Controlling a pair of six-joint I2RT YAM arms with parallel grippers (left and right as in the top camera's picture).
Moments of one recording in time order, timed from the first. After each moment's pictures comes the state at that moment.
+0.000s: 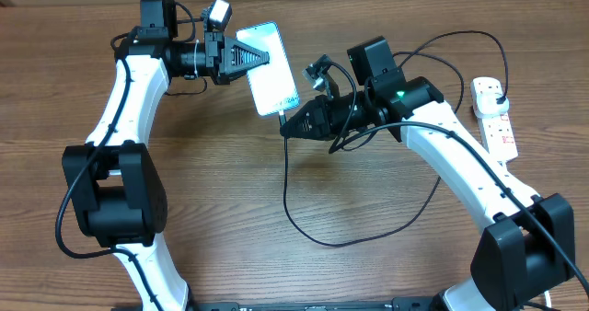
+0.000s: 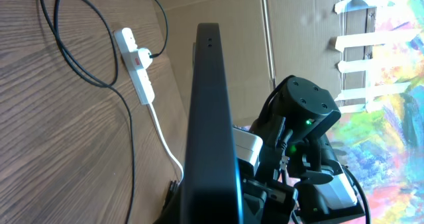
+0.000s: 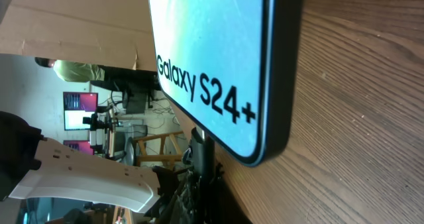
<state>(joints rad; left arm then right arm) 0.01 2.05 1.69 -0.69 1.53 -0.28 0.42 1.73 1.39 -0.65 -1.01 0.36</state>
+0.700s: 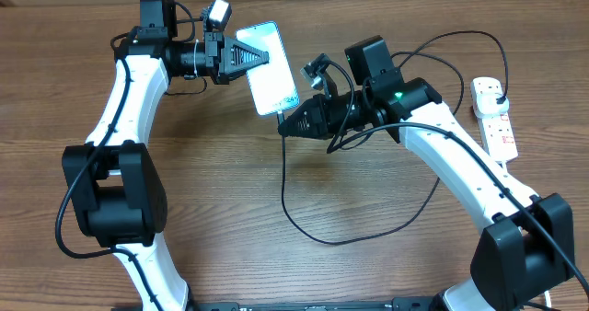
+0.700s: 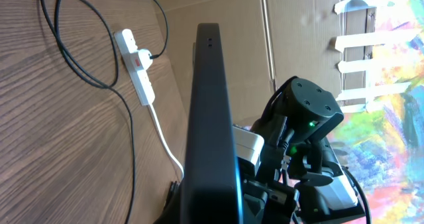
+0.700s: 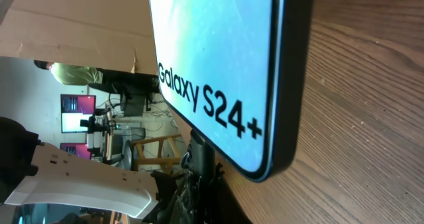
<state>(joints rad) 0.01 2.05 1.69 -0.69 1.53 -0.28 0.43 1.73 1.39 -0.61 -0.99 0.39</state>
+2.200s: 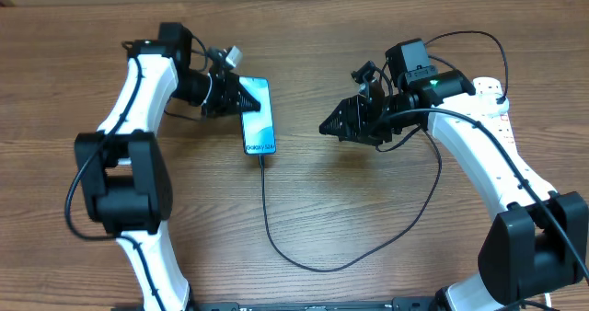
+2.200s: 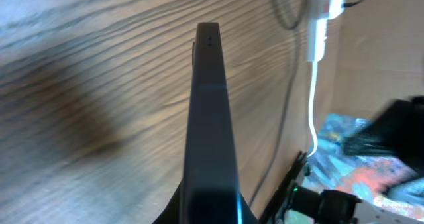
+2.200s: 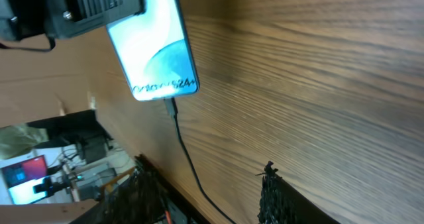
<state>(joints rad) -0.01 2.14 1.71 -1.12 0.90 0.11 0.27 1.73 1.37 -0.91 -0.76 0.31</state>
